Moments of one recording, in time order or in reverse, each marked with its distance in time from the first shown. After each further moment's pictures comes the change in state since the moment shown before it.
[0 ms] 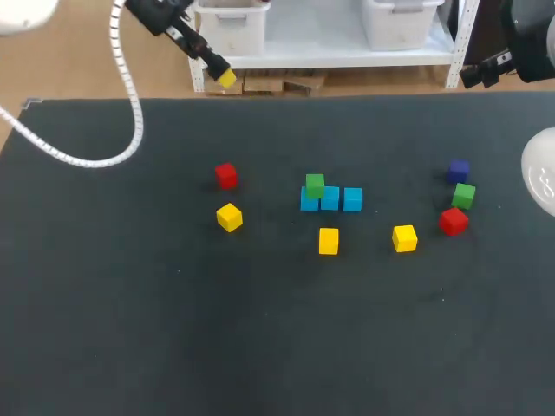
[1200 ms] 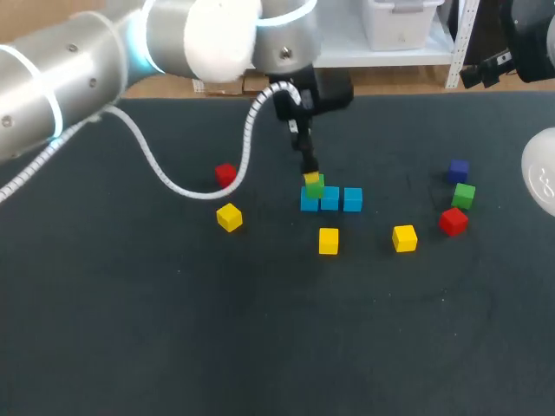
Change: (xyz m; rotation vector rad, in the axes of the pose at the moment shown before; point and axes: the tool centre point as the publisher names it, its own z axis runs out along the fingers) left arm -0.007 -0.091 0.189 0.195 0.352 0.493; right arm 0.000 0.000 0.000 0.000 0.000 0.000
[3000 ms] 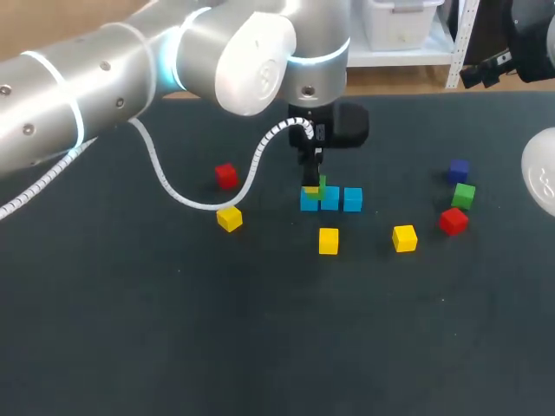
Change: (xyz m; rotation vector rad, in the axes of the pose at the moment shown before) left arm 0.001 -0.016 0.043 -0.065 0.156 0.201; right arm 0.000 0.000 0.000 0.000 0.000 0.000
